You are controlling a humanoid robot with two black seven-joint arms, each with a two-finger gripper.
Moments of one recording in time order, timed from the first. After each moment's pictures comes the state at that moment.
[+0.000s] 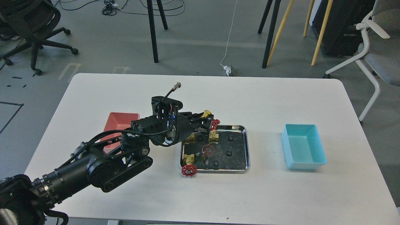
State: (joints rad) left arm -0.67 0.19 -0.56 -1.22 1.89 -0.24 0.13; right arm 0.52 -1.06 0.35 0.67 -0.34 0.49 0.40
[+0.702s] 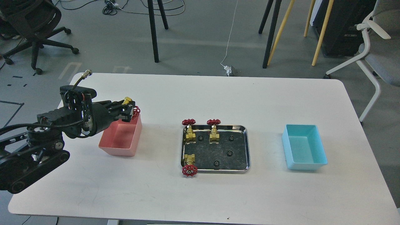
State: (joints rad) left arm -0.57 0.70 -0.57 -1.35 1.81 -0.17 0.09; right arm 0.60 -1.00 0.34 0.67 -0.34 0.49 0.38
